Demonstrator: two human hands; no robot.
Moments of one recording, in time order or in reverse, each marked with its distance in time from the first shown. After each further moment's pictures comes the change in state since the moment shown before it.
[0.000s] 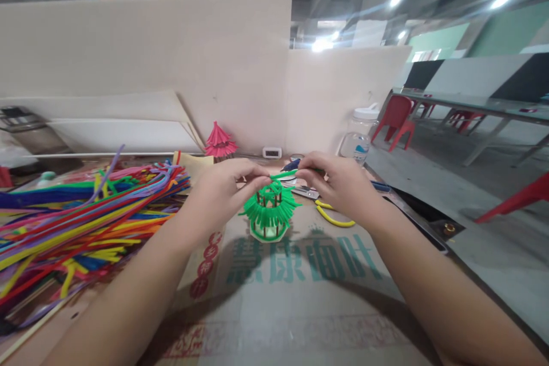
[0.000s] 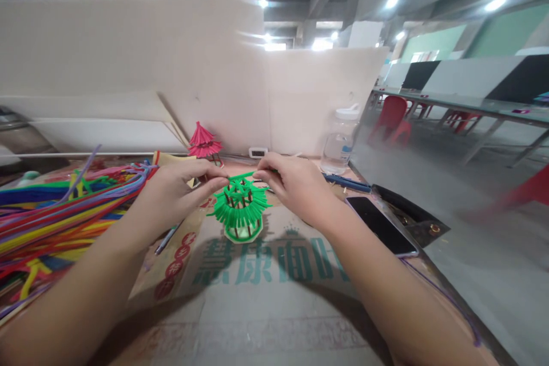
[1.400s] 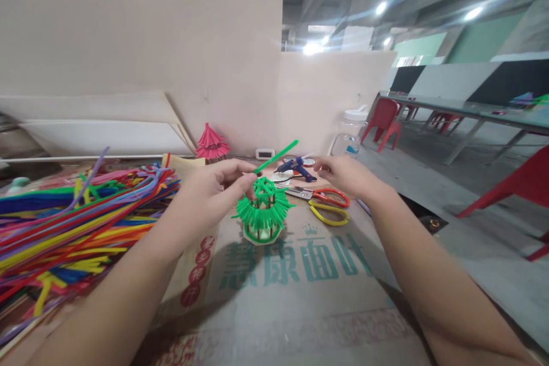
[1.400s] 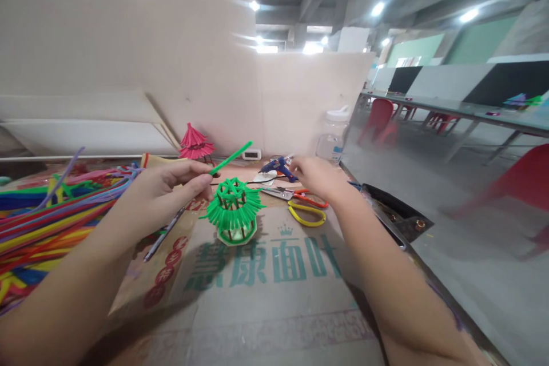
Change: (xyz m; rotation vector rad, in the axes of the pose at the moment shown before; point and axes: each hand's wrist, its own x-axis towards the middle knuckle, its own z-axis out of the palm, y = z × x) left_hand -0.004 0.000 -0.004 -0.312 -0.053 -0.167; right_hand -0.001 0.084 -0.001 -0.256 -0.334 0.380
